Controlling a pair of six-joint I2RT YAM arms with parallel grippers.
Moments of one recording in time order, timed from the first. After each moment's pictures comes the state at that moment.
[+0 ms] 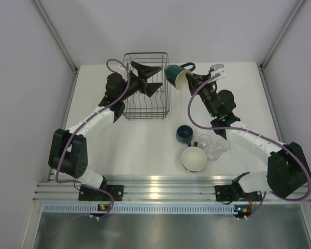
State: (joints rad) left arm -0.34 1.54 1.07 0.50 0.48 -1.56; right arm 0.53 1.33 0.84 0.76 0.07 0.17
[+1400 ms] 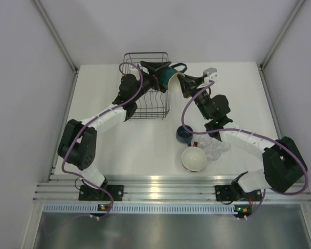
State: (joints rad) left arm -0.48 1.68 1.14 0.68 0.30 -1.83; right arm 0.62 1.39 0.82 0.96 0.07 0.13
